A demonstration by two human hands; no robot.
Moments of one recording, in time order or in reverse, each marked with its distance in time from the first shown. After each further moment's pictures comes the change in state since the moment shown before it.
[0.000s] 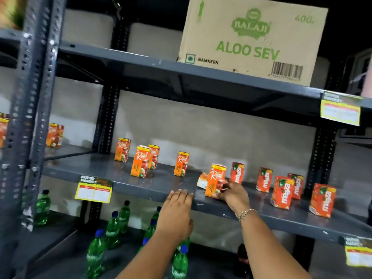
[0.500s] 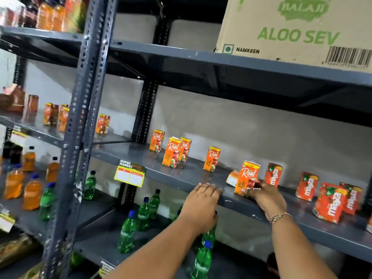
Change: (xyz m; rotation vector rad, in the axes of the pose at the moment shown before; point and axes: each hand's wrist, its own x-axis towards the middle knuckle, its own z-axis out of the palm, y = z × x) left_hand 0.002 -0.003 -0.007 0.061 -0.041 0.002; right_hand 0.006 0.001 0.000 -0.071 -0.016 -0.059
